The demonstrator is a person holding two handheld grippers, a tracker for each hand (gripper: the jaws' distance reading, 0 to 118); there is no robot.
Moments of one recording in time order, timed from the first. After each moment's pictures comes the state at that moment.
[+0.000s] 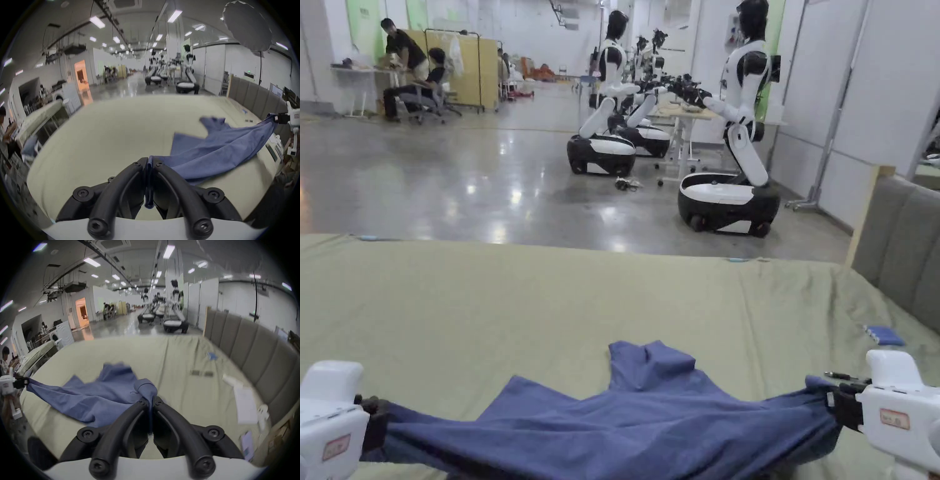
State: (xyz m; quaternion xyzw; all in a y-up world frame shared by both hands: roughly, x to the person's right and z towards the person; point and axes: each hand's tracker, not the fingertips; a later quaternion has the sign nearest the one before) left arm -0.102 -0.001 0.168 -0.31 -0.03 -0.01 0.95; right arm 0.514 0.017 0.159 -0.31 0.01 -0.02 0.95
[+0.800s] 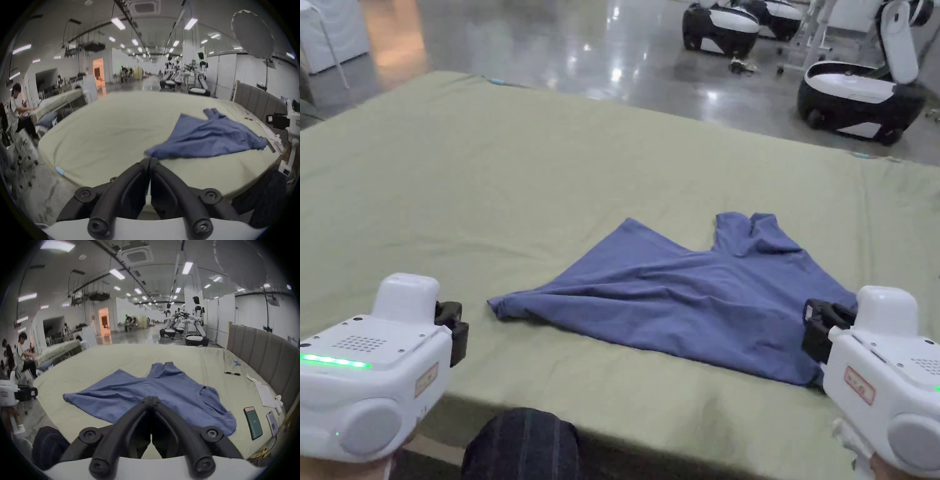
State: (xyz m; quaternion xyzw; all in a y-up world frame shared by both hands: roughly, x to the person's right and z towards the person) left arm -0.126 -0.045 0.323 -0.30 0.06 0.01 0.95; right arm 0.296 -0.014 0.259 -0.21 0.06 0.02 0.98
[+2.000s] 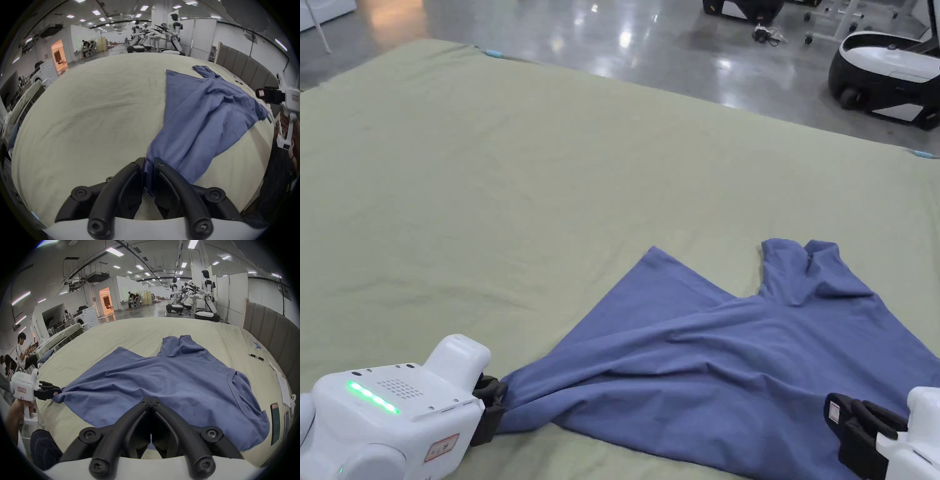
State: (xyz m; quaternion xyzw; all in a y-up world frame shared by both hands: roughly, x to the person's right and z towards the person) left arm -0.144 -0.108 0.162 -0.42 -0.12 -0.02 0.90; right arm 0.290 -0.059 0.140 -0.32 0.12 0.00 0.94
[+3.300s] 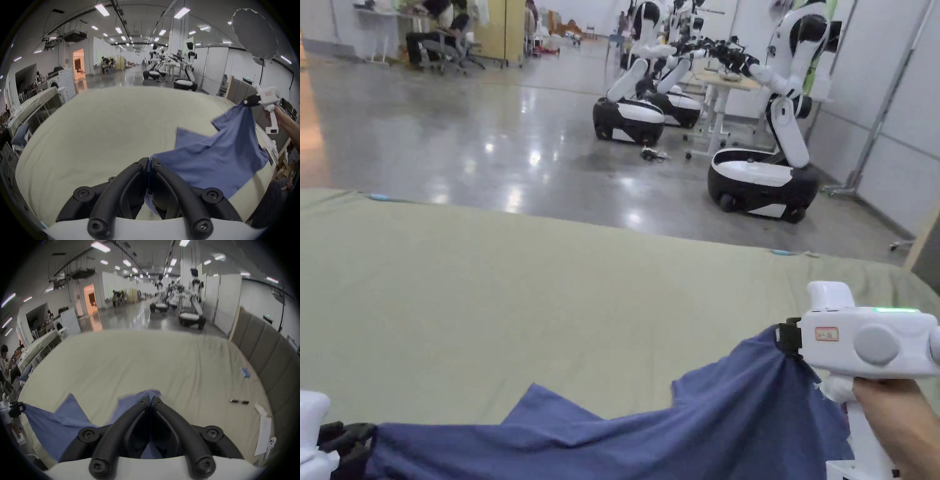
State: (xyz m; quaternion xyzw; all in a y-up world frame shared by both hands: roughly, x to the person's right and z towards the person) left arm -0.124 0.001 0.093 -0.28 -0.05 0.02 0.96; right arm 0.411 0.063 -0.072 -0.31 0.04 0.02 0.95
